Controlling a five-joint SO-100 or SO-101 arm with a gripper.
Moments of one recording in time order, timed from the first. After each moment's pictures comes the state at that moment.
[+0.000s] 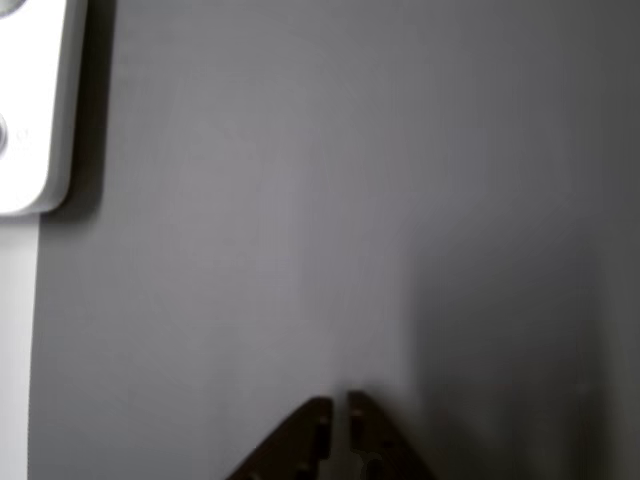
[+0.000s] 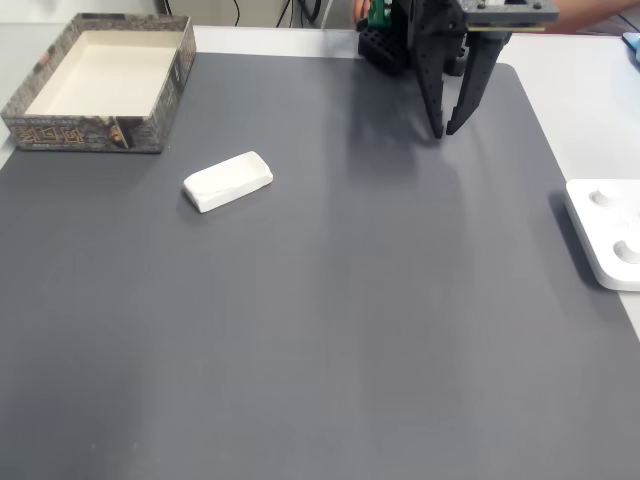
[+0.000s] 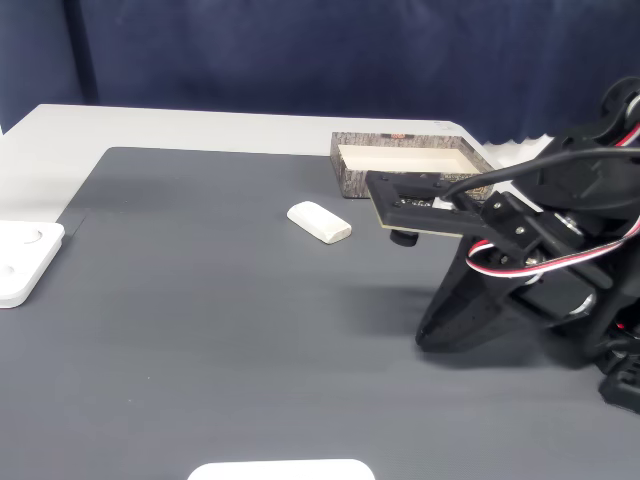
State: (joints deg) arm 5.6 188.5 176.0 75.9 -2.3
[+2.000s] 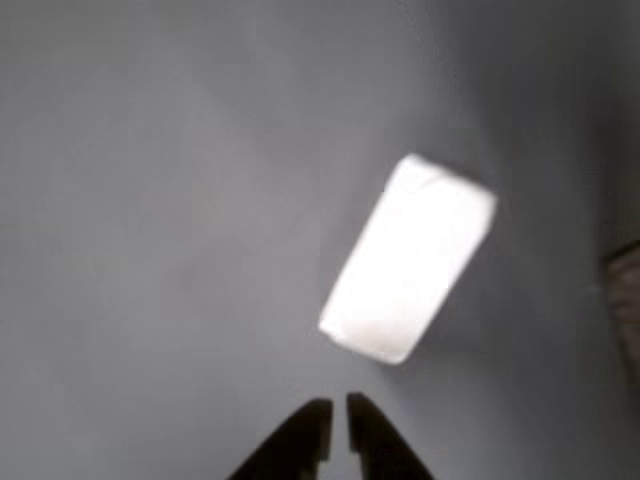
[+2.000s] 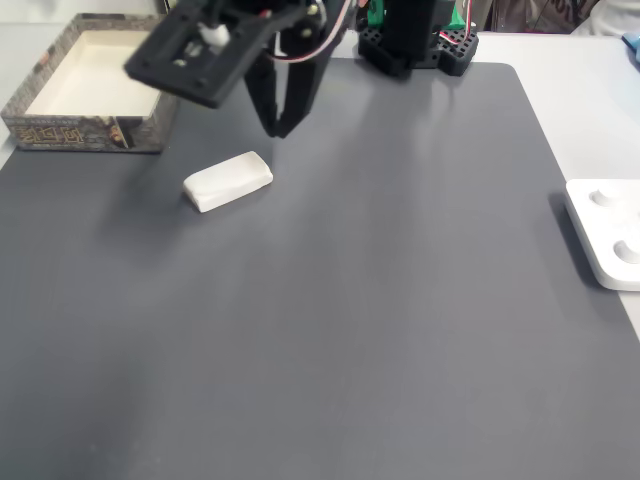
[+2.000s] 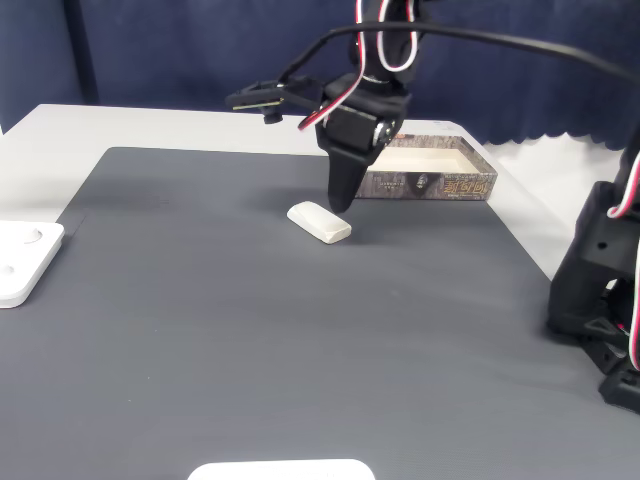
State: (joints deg) arm 42.0 86.7 99.5 72.7 6.4
